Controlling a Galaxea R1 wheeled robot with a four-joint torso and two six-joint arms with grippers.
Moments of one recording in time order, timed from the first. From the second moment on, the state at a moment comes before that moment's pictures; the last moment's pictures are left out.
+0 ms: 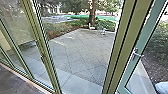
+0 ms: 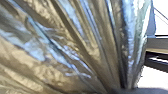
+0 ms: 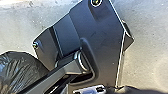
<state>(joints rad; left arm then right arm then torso) 1.48 2.97 -2.68 -0.61 0.05 0.55 -1.34 2.58 -2.12 0.36 -0.18 0.04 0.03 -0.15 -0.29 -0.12</state>
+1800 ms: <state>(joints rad) 1.47 3.02 -2.79 -0.58 0.05 0.57 -1.49 2.99 -2.60 0.35 -0.02 0.01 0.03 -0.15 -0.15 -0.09</state>
